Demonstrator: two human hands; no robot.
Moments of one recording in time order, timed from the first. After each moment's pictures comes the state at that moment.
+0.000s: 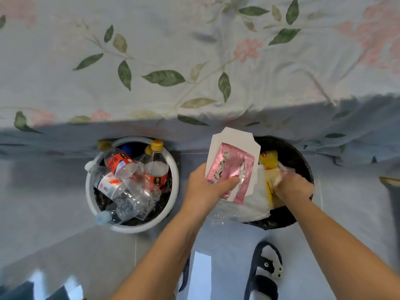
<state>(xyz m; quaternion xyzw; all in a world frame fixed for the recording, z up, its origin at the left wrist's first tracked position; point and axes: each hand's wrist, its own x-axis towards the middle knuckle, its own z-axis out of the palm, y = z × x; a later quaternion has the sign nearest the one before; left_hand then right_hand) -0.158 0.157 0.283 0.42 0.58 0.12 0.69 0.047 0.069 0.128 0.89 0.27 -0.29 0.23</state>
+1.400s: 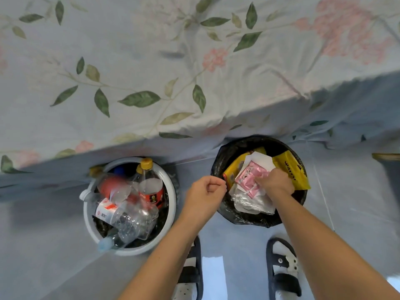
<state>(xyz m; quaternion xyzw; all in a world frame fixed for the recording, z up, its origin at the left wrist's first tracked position) -0.152 0.160 0.262 0.56 0.57 -0.03 0.60 0.025 0.077 0.115 0.93 0.10 -0.35 0.00</state>
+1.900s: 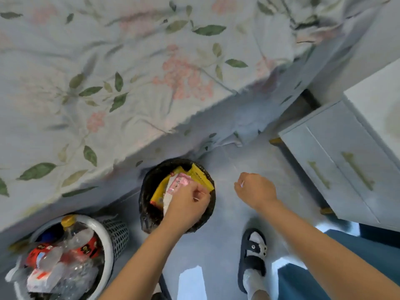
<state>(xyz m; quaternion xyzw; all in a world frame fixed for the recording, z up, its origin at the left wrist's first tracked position) 0.002 0.078 0.336 0.74 0.39 -0.16 0.52 0.141 -0.064 0.269 0.92 0.24 -0.30 0.01</state>
